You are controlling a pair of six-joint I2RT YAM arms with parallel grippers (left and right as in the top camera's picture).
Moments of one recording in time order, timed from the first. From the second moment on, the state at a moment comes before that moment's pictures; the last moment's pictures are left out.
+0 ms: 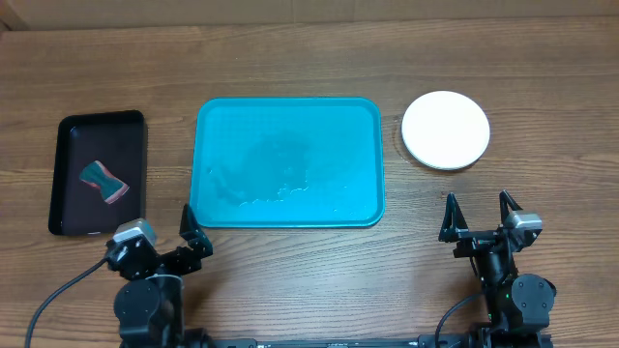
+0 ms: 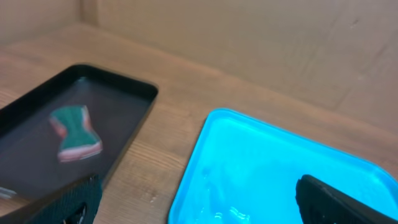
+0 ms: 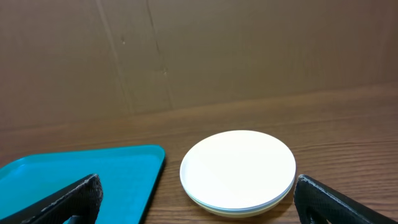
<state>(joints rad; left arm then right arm) 0.08 0.08 0.30 -0.44 -0.12 -0.30 -0.02 0.01 0.02 -0.03 -0.12 0.18</state>
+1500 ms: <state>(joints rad) 0.08 0.02 0.01 -0.08 -0.04 -0.09 -0.02 0.01 0.02 -0.03 -0.12 0.18</state>
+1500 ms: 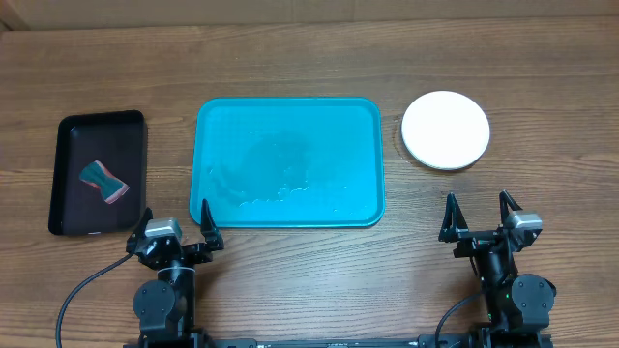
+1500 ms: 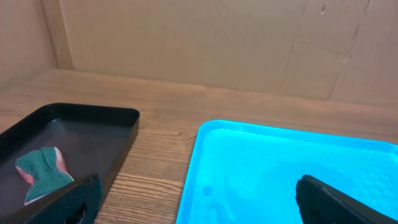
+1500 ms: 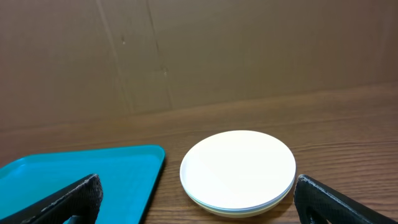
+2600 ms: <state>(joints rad) 0.08 0.02 0.01 -0.08 -0.04 -0.07 -0.02 0.01 0.02 -0.03 -0.12 0.18</state>
